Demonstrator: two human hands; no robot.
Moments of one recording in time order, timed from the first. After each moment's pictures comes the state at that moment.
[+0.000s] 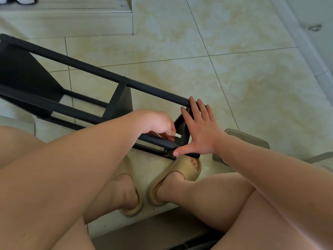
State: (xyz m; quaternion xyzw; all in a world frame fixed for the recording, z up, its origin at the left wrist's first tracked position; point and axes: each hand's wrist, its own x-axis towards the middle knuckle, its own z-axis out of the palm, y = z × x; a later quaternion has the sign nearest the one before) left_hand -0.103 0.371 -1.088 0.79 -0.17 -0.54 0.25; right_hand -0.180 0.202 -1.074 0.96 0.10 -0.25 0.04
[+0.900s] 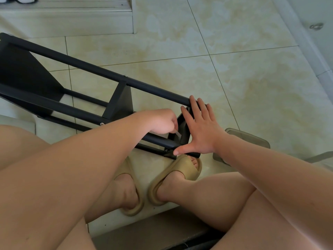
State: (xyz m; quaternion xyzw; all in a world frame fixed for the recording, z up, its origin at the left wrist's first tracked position) left_hand -0.103 0.366 -1.083 0.84 -0.23 -0.45 0.22; right_hand -0.180 0.202 -1.075 0.97 0.11 -0.23 0.04
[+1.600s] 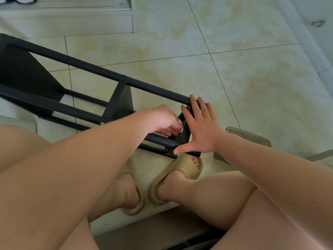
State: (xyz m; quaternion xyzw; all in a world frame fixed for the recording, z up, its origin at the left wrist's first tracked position) left_hand -0.110 0.359 -1.088 0.71 0.01 -0.51 0.49; right_hand -0.180 0.203 -1.075 0.97 0.10 -0.24 0.04
